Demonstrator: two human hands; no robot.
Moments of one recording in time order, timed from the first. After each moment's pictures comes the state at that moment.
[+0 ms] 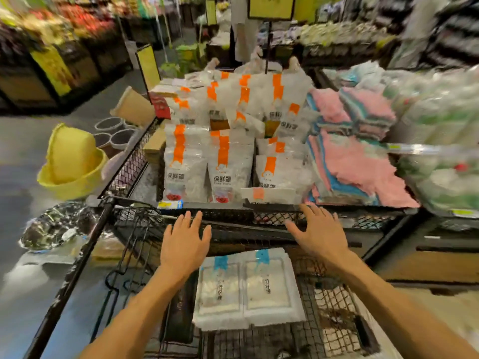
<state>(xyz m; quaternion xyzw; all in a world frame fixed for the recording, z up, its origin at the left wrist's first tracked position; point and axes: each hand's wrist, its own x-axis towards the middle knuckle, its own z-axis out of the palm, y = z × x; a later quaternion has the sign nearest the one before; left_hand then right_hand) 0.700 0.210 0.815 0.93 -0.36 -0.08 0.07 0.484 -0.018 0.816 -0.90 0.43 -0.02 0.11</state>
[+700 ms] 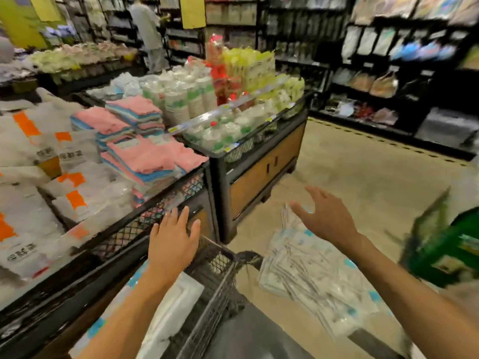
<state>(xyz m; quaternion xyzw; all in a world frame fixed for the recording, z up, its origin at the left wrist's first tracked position) 0.448 0.121 0.848 0.68 -0.73 -0.08 0.10 0.110 0.153 0.883 -0.62 0.76 -0.16 0.07</state>
